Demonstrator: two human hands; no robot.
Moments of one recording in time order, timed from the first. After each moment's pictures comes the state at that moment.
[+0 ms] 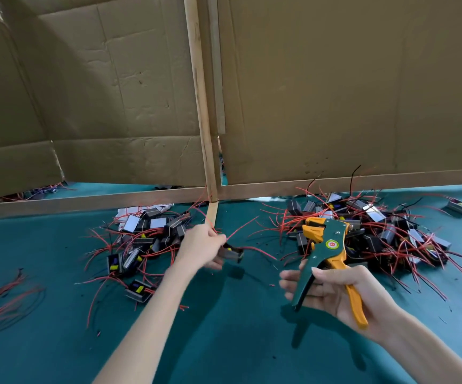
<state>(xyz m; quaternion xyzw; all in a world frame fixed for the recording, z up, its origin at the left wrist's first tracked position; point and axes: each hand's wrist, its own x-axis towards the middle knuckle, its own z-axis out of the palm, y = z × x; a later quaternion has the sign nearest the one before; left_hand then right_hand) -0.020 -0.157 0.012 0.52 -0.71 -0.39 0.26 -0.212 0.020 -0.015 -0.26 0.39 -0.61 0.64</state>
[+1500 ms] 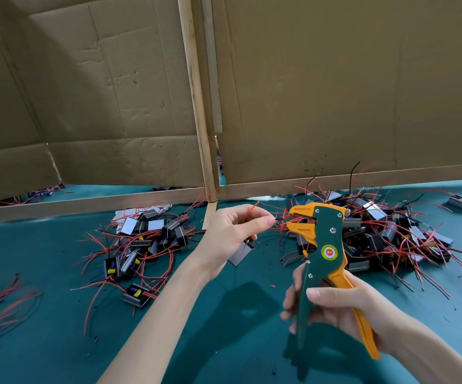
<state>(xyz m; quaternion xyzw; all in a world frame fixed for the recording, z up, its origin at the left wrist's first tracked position) -0.043 -0.109 0.049 0.22 -0.71 -0.57 0.35 -0.203 0.030 -0.006 -0.43 0.36 -0.54 0.63</state>
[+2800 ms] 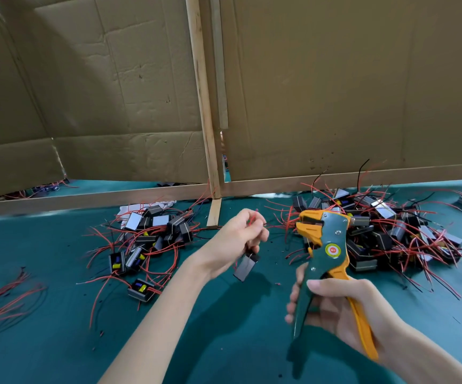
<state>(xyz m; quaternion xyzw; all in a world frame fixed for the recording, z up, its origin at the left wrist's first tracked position) -0.043 -0.124 0.029 0.25 -0.71 -0.60 0.26 -0.184 0.030 -0.009 -0.29 0.39 -0.59 0.64</state>
